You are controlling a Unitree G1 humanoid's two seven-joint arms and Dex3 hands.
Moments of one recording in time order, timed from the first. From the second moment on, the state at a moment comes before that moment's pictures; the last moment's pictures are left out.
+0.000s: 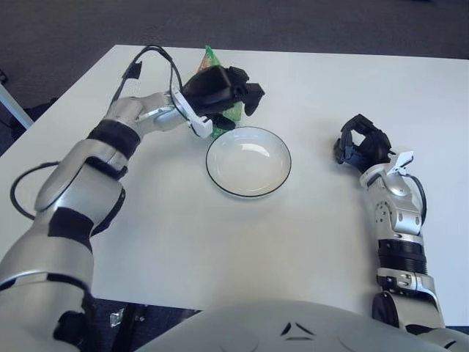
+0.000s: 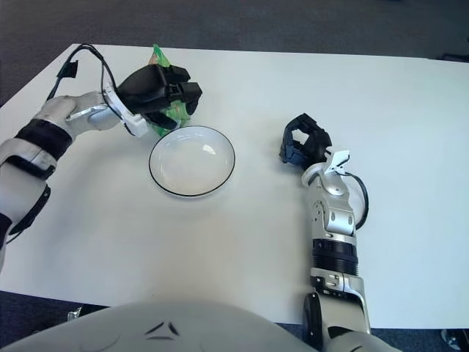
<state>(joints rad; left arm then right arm) -0.99 0.59 -0.59 0.75 0.67 -0.87 0.33 -0.22 -0.17 -0.23 0.08 0.22 0.24 0.09</state>
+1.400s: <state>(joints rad) -1.29 0.59 -0.69 1.18 1.08 -0.72 0.50 -0.23 -0.21 -0.21 0.12 0.22 0.22 0.13</state>
